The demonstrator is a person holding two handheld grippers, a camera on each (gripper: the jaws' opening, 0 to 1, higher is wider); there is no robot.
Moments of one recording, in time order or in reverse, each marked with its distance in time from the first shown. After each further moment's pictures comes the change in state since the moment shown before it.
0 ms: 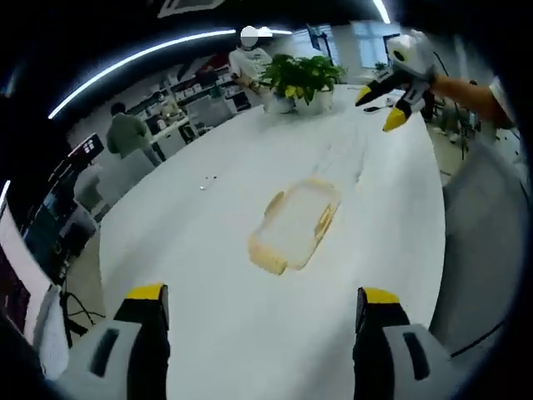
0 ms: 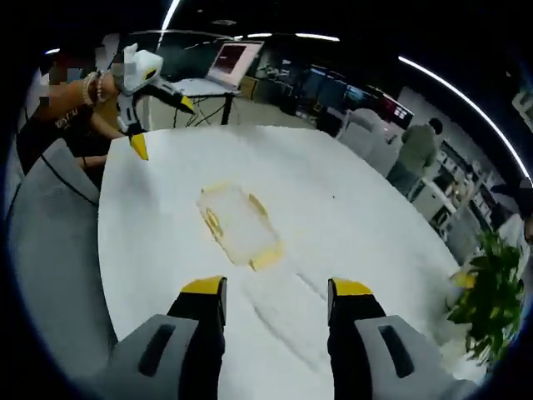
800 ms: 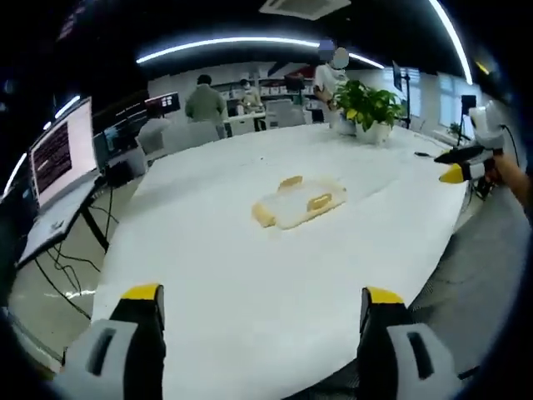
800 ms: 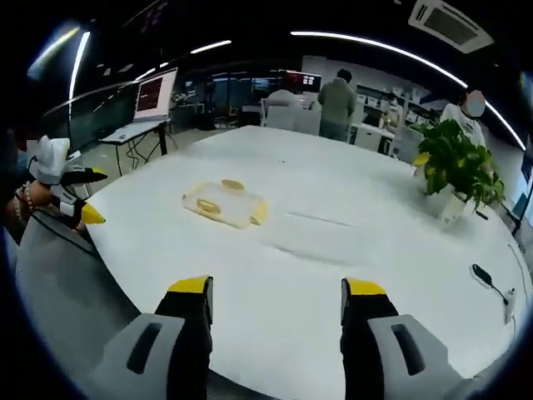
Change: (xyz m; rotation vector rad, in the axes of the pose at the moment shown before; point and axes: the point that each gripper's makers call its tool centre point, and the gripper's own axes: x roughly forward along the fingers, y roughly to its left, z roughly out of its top) left arm -0.057 -0.080 -0.066 -0.396 -0.050 0.298; right arm -0.068 0.064 -0.077 0.569 -0.057 -0.320
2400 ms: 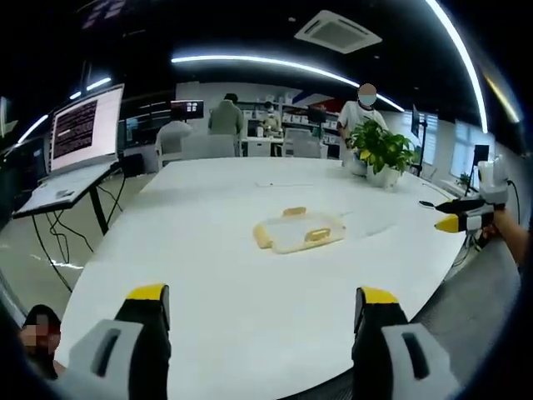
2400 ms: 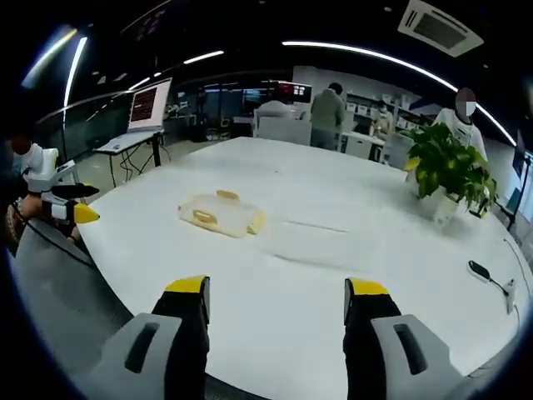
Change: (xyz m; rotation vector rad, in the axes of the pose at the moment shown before) left arm -0.019 -0.008 0.009 -0.299 -0.147 0.043; right arm -0.005 0.006 0.002 0.046 -0.070 -0.042
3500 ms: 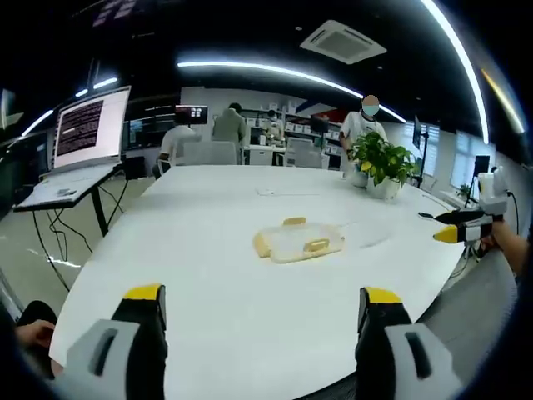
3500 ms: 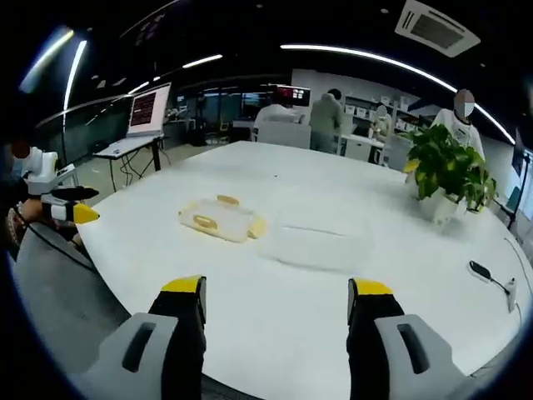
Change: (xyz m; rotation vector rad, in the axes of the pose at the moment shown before) left arm 0.000 0.001 0.008 -0.037 -0.044 0.000; right arm -0.001 0.000 0.004 0.007 -0.020 0.000
